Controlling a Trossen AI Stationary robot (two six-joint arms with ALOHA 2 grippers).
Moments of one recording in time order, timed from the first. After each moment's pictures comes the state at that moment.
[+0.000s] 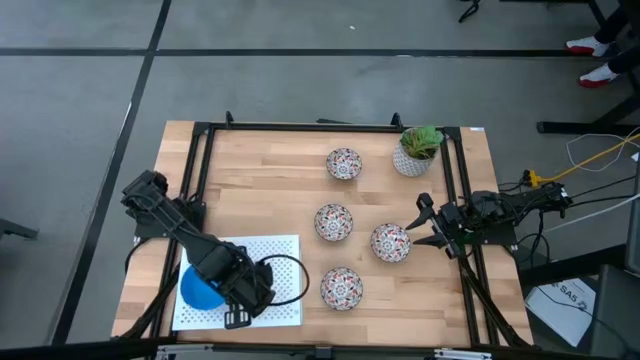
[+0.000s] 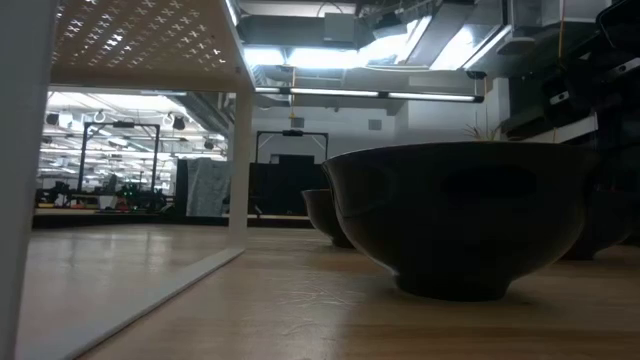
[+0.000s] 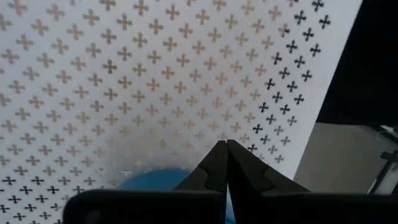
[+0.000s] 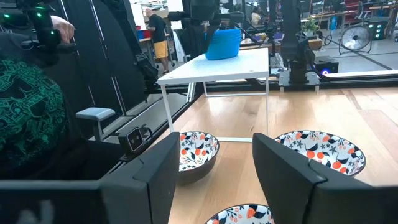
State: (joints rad) left arm -0.66 1.73 1.71 -1.40 0.14 -0.90; right arm 0.27 0.00 0.02 -0.01 -0.10 0.15
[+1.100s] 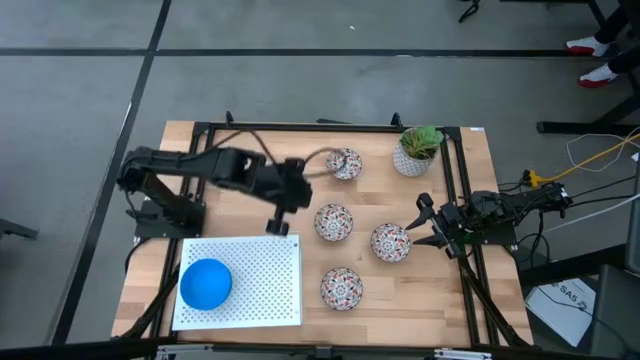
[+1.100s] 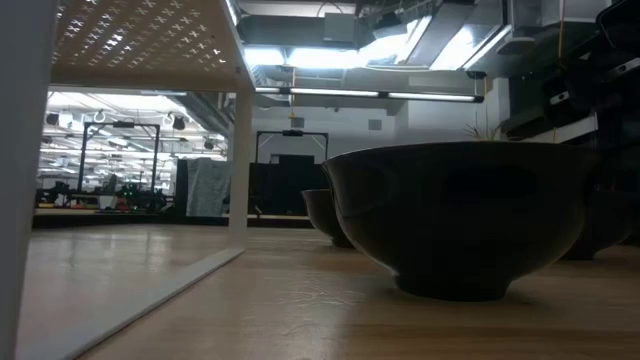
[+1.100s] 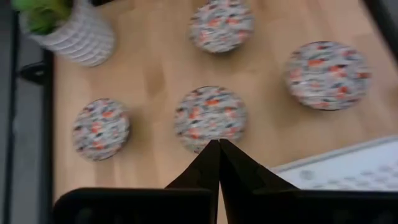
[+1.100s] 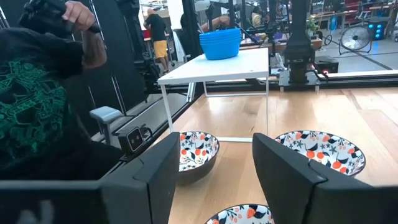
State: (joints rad) left arm -0.11 1.57 1.72 -1.05 -0.13 0.18; right arm 0.27 0.00 0.02 -0.01 -0.10 0.15
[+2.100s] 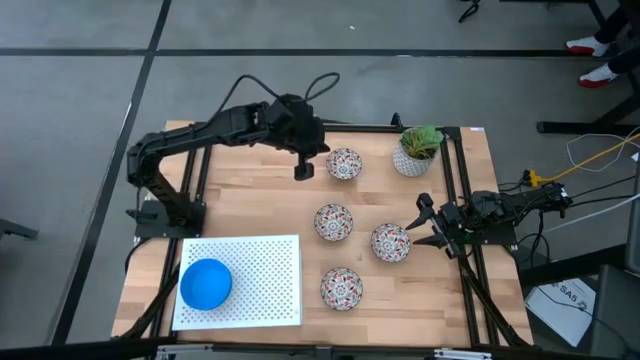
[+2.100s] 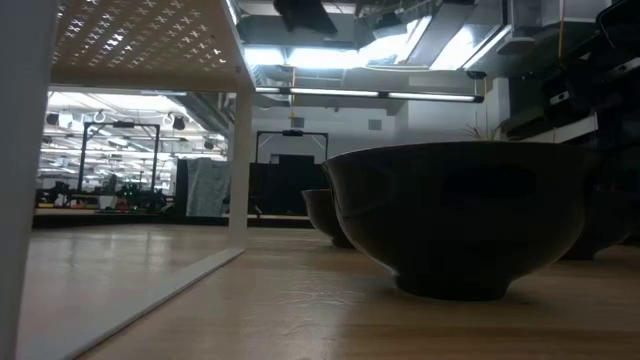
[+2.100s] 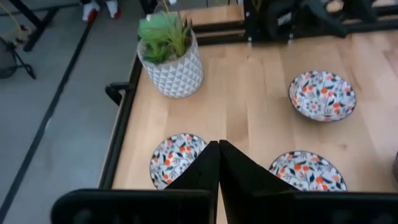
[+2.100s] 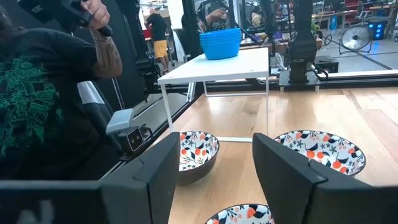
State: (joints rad) left arm 0.28 1.61 1.72 -0.76 0.05 0.25; right arm 0.27 0.00 0.02 -0.01 -0.10 0.15
